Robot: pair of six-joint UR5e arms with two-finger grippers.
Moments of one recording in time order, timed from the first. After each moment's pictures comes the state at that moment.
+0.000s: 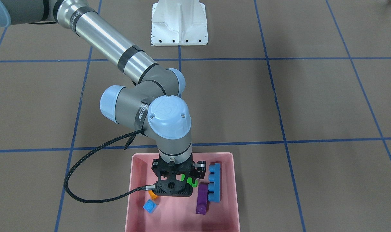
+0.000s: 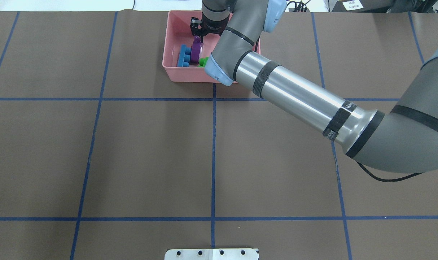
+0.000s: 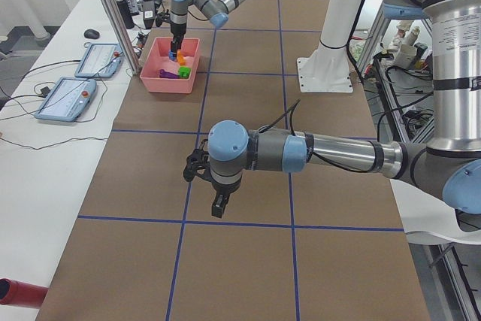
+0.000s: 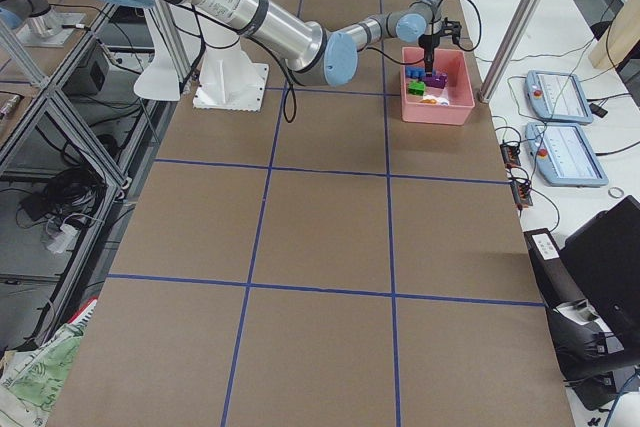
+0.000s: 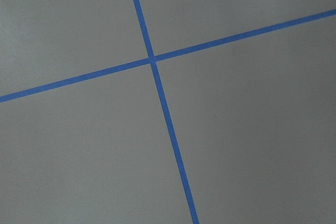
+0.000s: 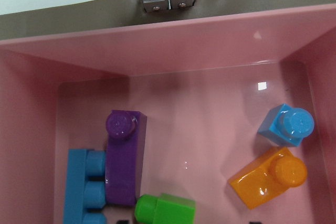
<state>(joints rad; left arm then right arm) -1.64 -1.42 -1.85 -1.50 -2.41 0.27 0.80 -0.31 0.72 -1.18 1.93 1.15</state>
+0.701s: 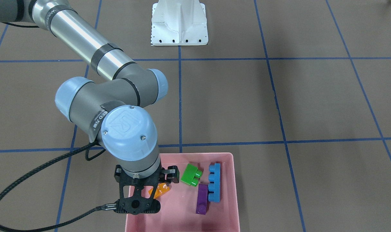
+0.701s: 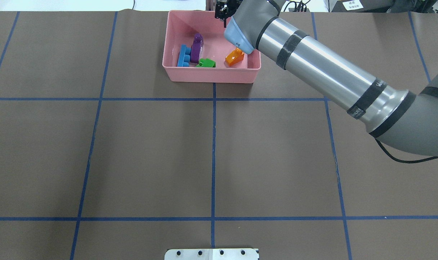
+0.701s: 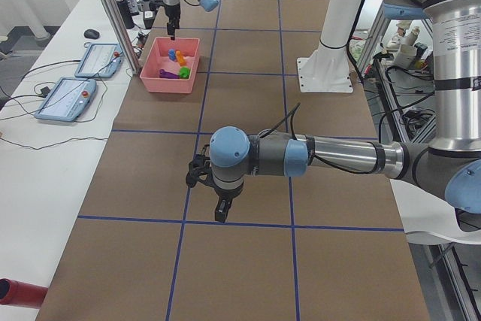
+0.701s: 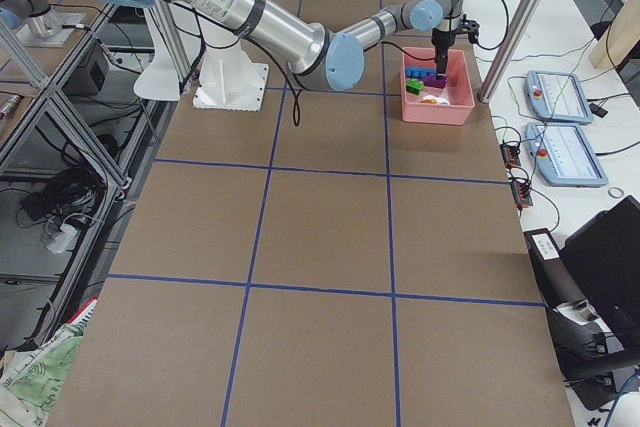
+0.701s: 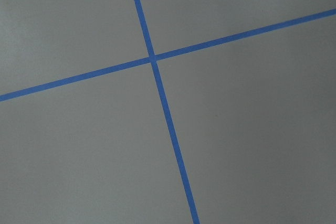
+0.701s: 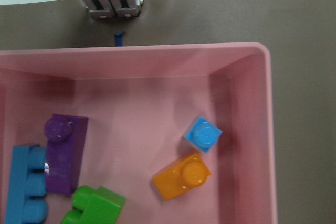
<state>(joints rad) -1.64 -1.40 -1.83 -1.50 -2.40 0.27 0.94 -0.39 0.88 -1.50 2.07 0.86</state>
